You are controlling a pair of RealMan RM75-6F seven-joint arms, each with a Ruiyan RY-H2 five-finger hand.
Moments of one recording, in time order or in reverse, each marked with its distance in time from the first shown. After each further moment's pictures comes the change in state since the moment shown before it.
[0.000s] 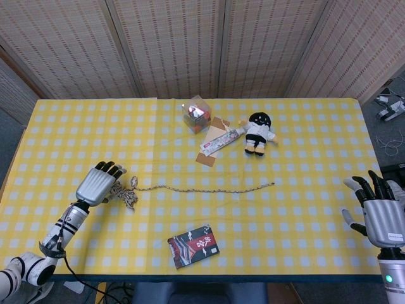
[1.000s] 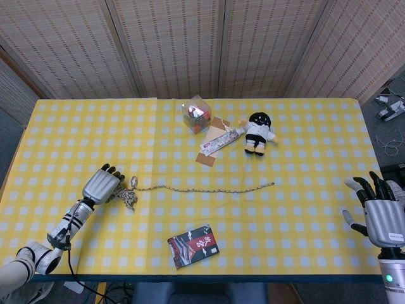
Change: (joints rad) left arm -0.071 -0.149 0.086 0.302 0.045 -0.053 -0.089; right arm -0.010 -0.001 0.012 -0.003 0.017 -0.018 0.015
